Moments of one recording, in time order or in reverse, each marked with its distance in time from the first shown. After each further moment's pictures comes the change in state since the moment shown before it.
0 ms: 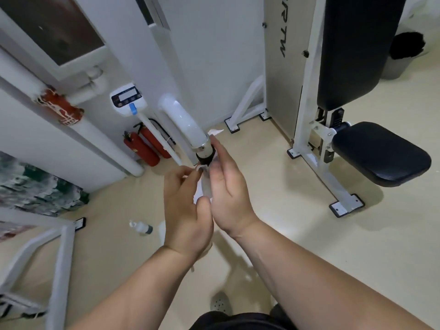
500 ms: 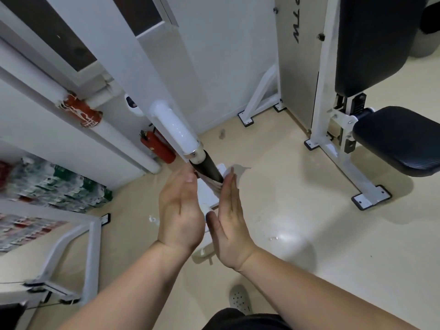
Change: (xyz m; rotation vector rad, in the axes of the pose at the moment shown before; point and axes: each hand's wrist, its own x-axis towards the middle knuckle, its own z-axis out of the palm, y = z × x) left_hand 0.012 0.021 -0.028 -0.104 -0.095 -0.129; right_hand -0.055 0.059 0.019 -0.313 -0.140 -0.121
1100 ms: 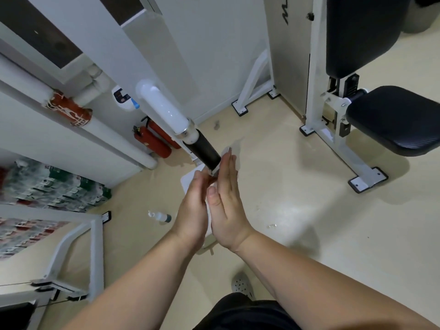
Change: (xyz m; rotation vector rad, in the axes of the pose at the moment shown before) left_hand -0.014 -0.016 0.040 -0.437 -0.377 -0.459; right_hand 0.012 0.012 -0.011 0.189 0.069 0.146
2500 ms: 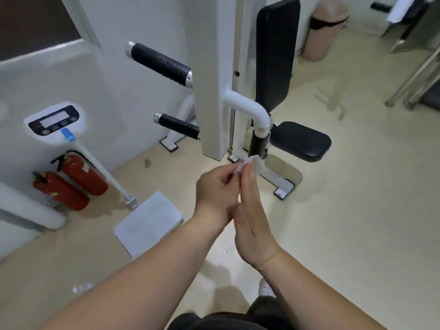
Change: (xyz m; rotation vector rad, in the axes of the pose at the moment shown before) left_hand 0.027 0.014 -0.104 -0.044 -0.263 0.202; right_hand -0.024 -0.051 0.099 -0.364 0.380 -0.181
